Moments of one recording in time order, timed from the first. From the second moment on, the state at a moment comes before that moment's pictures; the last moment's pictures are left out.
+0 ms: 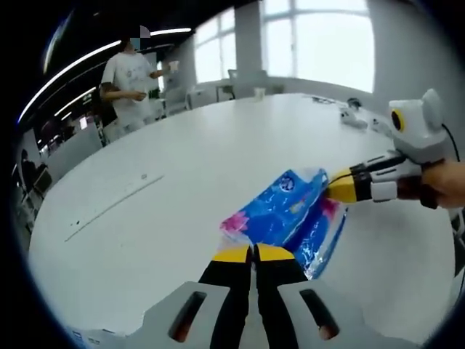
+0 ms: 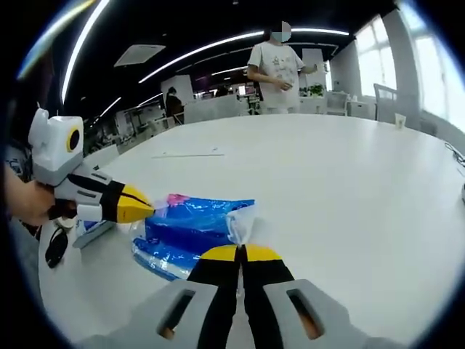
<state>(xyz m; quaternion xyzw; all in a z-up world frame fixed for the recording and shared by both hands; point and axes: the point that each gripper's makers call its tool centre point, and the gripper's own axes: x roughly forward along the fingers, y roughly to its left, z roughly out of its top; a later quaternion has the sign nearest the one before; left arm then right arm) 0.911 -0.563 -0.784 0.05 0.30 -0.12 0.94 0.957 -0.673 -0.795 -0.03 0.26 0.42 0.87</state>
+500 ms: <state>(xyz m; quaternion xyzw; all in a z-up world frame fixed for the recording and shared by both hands) 0.911 -0.561 -0.783 0.06 0.30 -0.13 0.94 0.955 -0.672 -0.796 -0.03 0.25 0.42 0.87</state>
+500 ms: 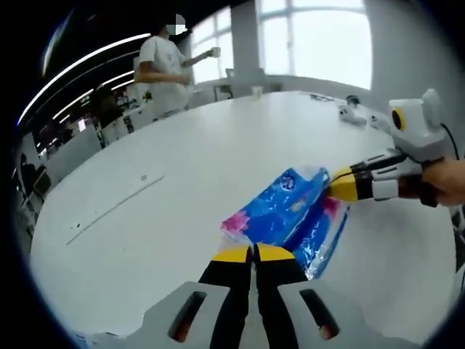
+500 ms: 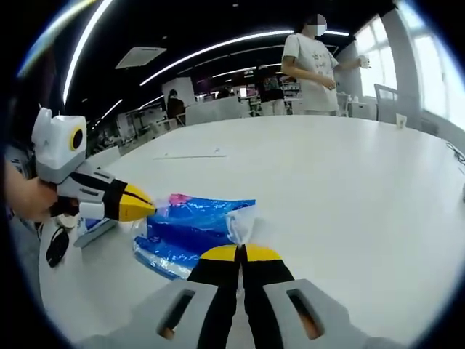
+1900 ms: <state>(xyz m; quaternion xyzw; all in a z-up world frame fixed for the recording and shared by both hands) 0.910 -0.562 -0.789 0.06 0.31 -0.12 0.94 0.954 -0.676 -0.805 -0.02 0.26 0.42 0.87</state>
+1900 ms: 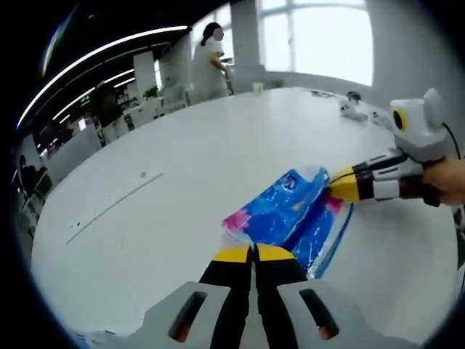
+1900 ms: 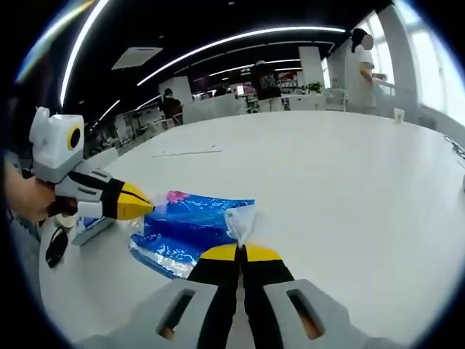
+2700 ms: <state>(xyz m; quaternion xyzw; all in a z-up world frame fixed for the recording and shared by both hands) 0.915 -0.562 -0.793 0.06 0.31 -0.13 0.94 0.956 -0.677 -0.807 -0.03 0.27 0.41 0.87</state>
